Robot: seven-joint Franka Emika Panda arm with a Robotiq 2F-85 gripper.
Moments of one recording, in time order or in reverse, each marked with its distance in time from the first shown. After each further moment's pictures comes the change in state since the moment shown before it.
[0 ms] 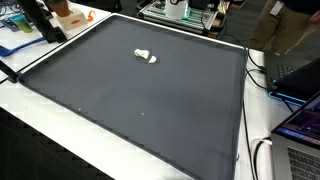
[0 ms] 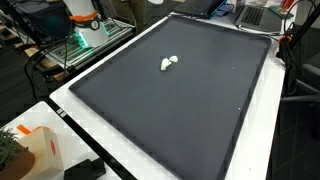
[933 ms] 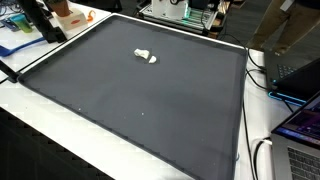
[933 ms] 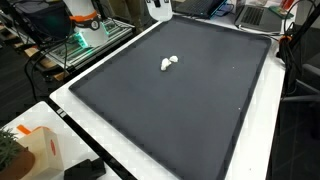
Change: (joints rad) arm 0.013 0.009 0.088 -0.188 -0.136 0.483 0.056
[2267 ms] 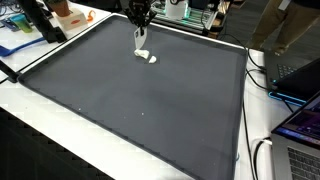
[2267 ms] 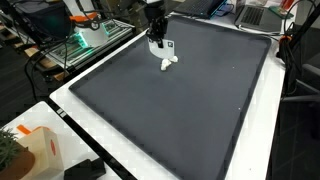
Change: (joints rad) arm -0.026 0.476 -0.110 0.146 -0.130 0.172 -0.209
